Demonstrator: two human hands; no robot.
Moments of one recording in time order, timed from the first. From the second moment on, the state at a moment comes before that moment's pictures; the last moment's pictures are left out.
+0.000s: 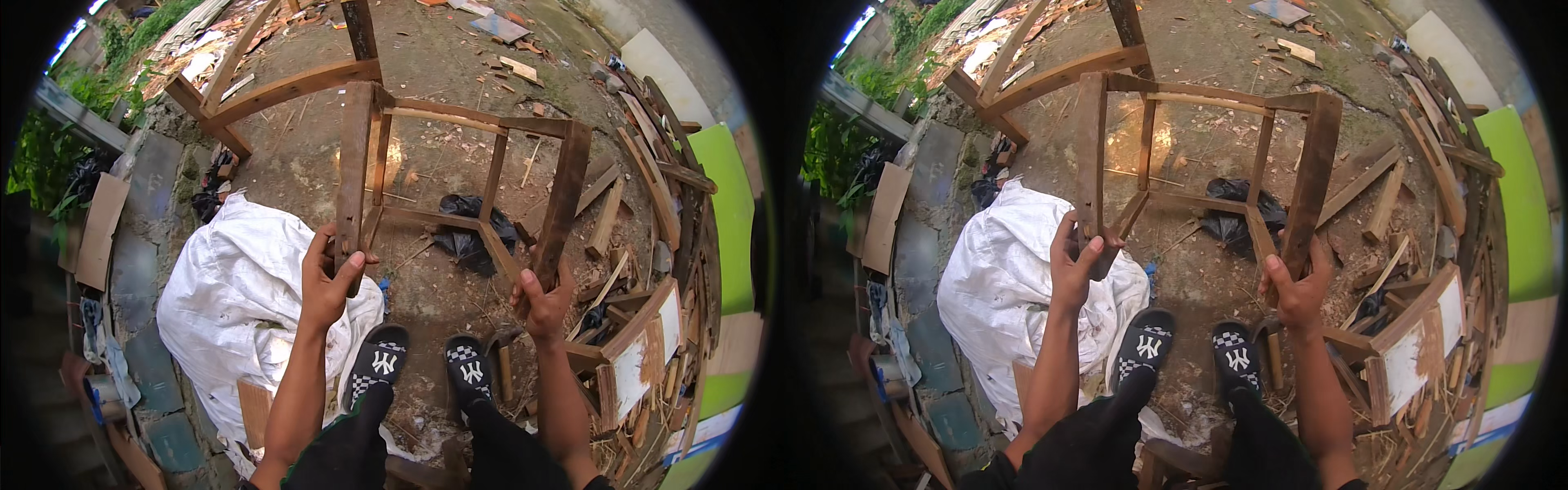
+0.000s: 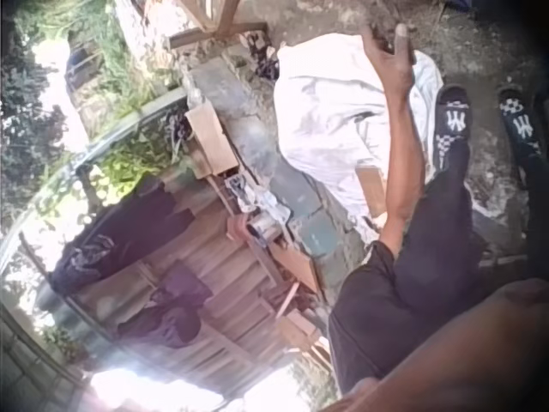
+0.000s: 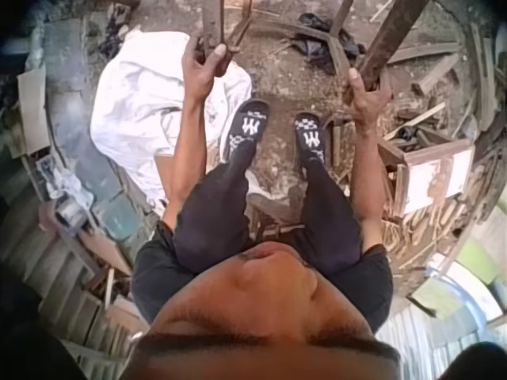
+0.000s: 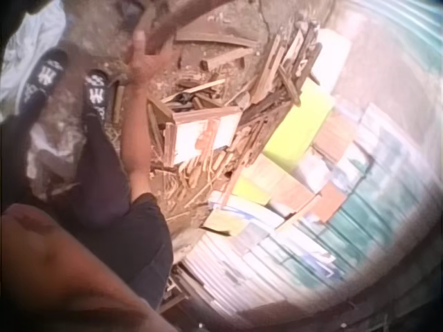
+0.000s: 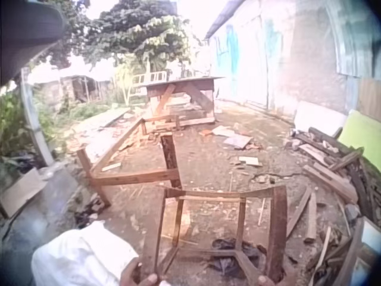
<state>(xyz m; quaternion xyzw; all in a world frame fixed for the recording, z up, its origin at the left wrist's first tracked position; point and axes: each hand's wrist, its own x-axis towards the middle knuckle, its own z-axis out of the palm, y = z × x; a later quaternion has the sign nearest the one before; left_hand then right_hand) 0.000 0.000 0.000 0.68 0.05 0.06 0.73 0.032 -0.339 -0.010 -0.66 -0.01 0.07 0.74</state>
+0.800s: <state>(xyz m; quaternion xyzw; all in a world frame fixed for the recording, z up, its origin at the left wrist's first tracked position) 0.014 -0.018 -0.041 0.62 0.20 -0.04 0.76 0.064 -0.315 -0.011 -0.67 0.13 0.16 0.71</state>
